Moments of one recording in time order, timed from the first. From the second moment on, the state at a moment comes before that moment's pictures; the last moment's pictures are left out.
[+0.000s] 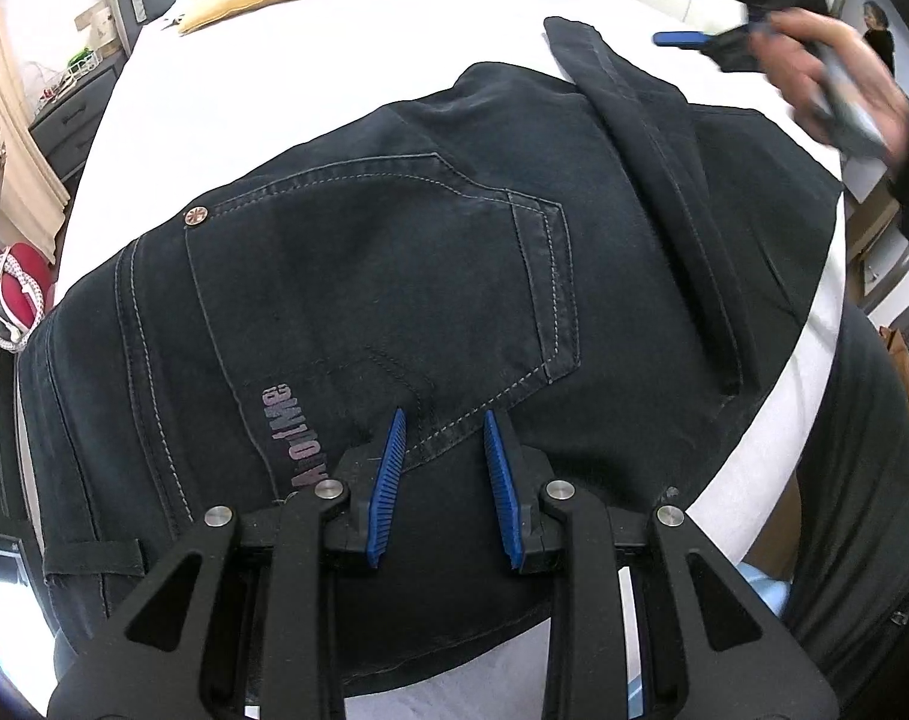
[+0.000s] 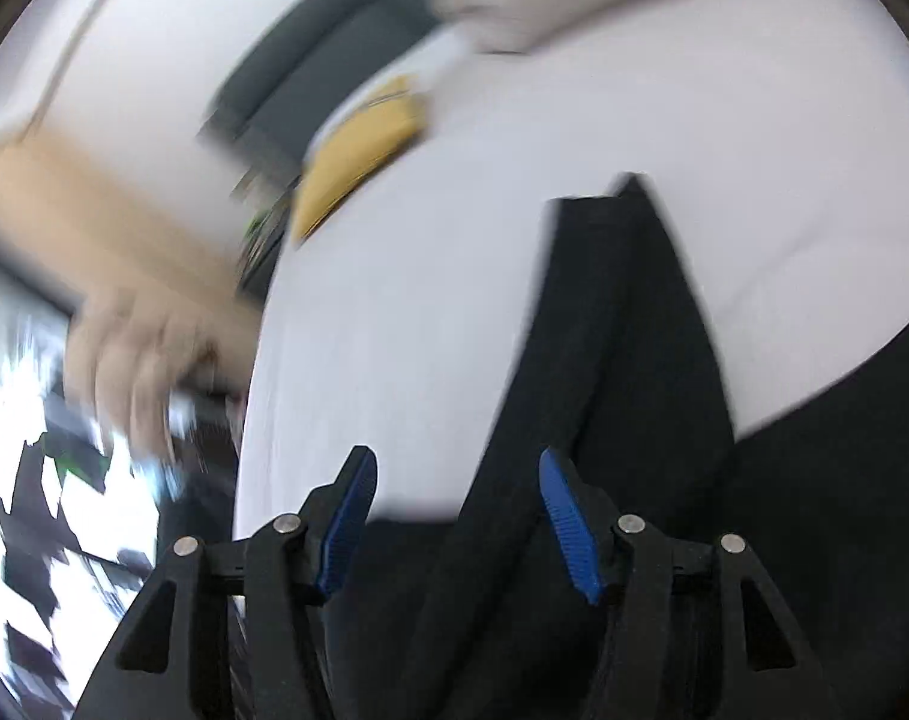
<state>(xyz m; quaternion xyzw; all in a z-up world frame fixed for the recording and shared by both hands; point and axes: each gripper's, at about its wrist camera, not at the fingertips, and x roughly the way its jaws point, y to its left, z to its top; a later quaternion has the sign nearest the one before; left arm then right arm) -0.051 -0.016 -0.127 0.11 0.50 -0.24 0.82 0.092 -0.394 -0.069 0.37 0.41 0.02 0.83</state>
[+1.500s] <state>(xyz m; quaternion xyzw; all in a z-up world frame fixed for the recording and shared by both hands) -0.032 -0.023 -0.127 0.11 0.53 -0.24 0.81 -0.177 -0.584 -0.121 0.56 0.23 -0.24 0.76</state>
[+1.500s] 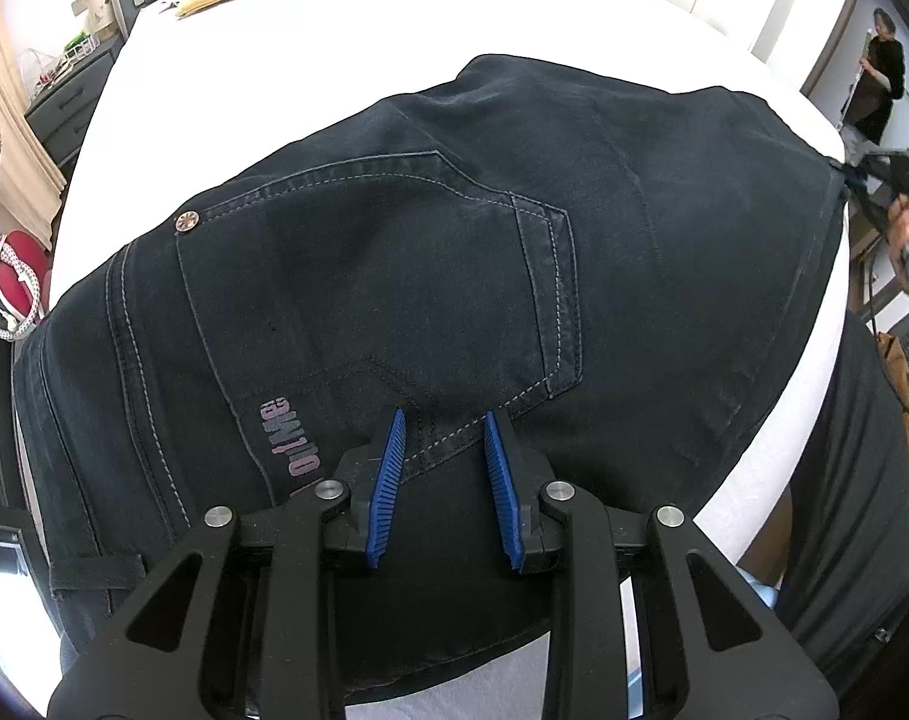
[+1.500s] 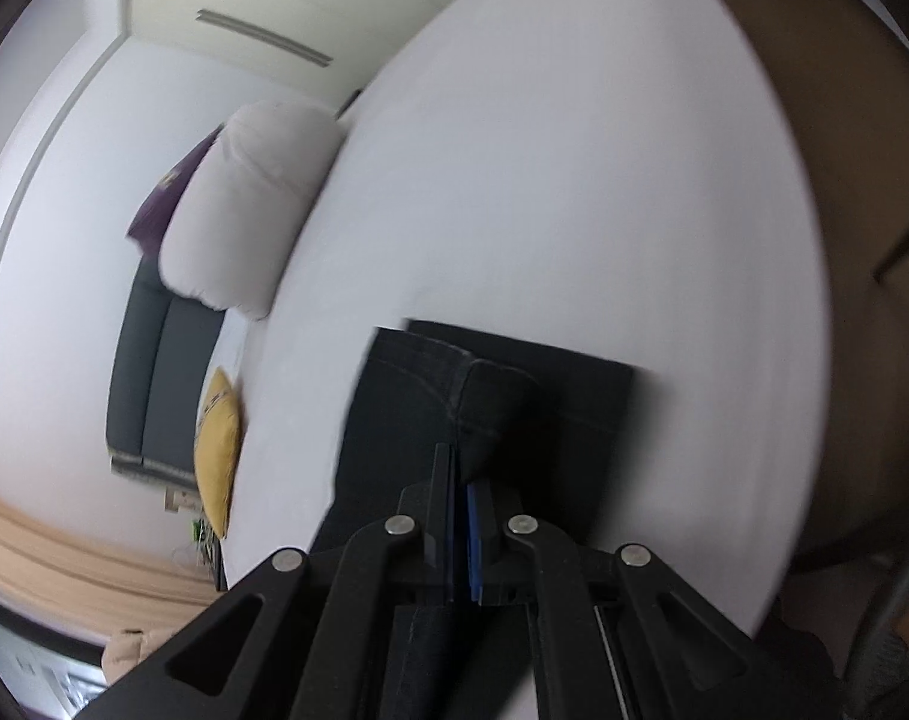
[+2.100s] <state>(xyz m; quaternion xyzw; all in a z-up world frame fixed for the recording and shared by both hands) -0.033 -0.031 -0.119 0.12 0.54 -0.22 0.81 -0.185 -0.585 -0.129 0.55 0.24 -0.27 0.75</state>
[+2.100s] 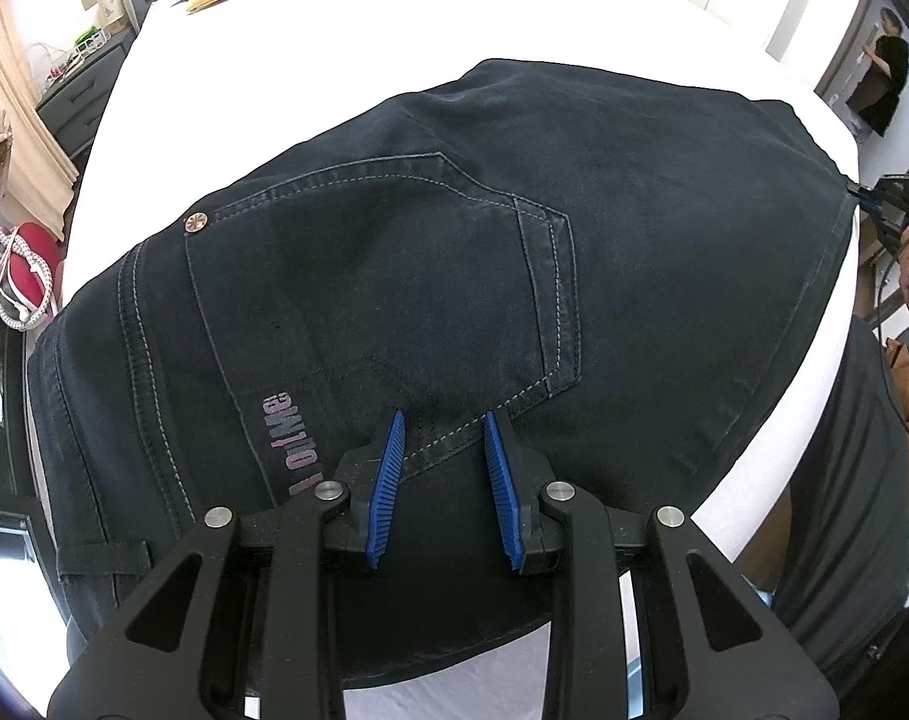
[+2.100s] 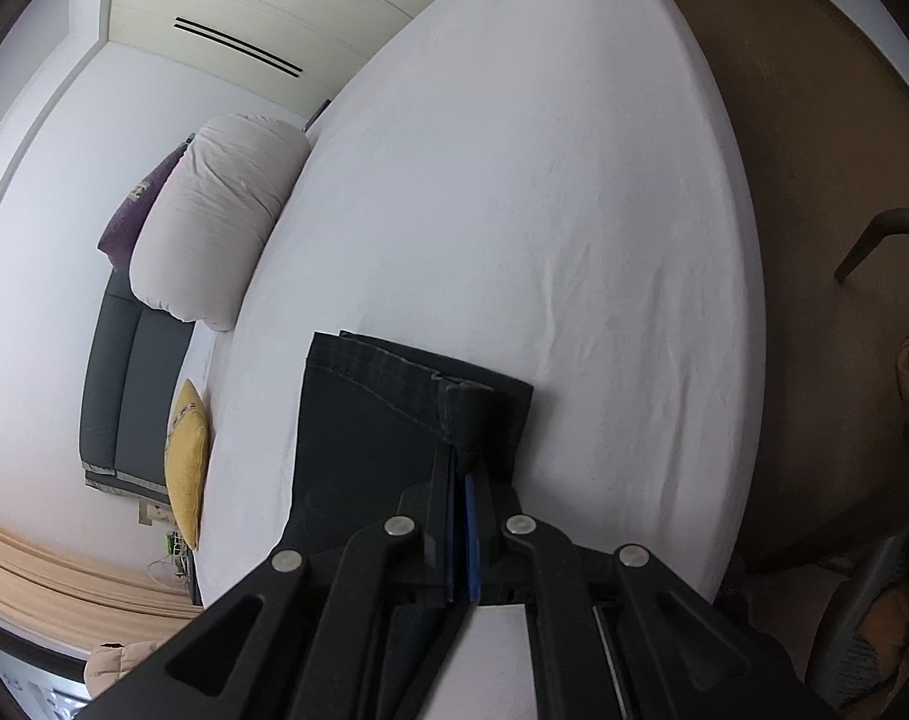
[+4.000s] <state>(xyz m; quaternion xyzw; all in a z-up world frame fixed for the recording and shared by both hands) -0.062 0.007 -0.113 0.04 0.51 -0.22 0.83 -0.137 -0.315 -0.142 0.57 0.46 0.06 0.68</state>
